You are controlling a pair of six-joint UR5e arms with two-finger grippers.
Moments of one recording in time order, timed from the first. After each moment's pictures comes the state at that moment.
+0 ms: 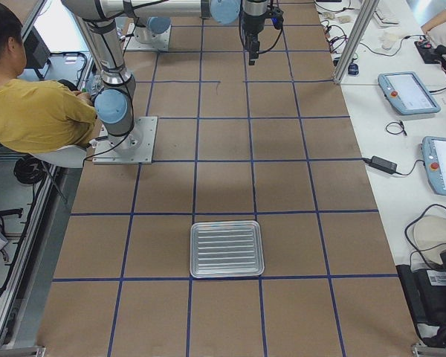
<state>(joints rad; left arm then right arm) -0.90 -2.04 -1.72 -1.35 1.77 0.42 1.59 -1.48 1.48 -1.57 -1.58 -0.09</state>
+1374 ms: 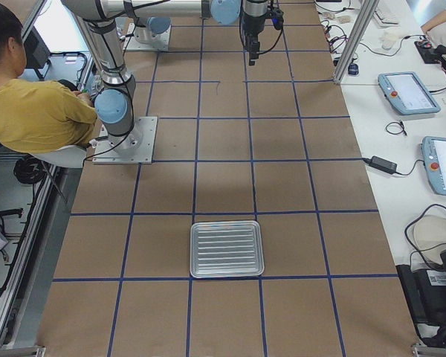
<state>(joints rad) -0.90 -2.08 -1.72 -1.30 1.77 0.42 1.59 -1.48 1.48 -1.57 -1.58 -0.09</state>
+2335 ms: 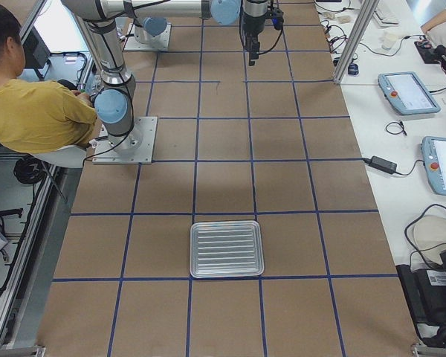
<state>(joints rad) -1.07 -1.94 -1.60 -1.35 1.75 0.41 1.59 -1.48 1.48 -1.57 -1.58 -0.09</state>
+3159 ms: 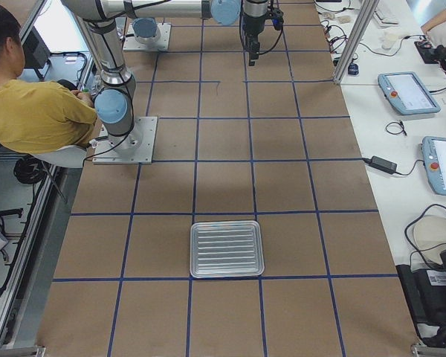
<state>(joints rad) -1.39 -1.63 -1.53 -1.56 1.62 0.22 1.59 -1.47 1.48 -1.57 -1.58 -0.09</state>
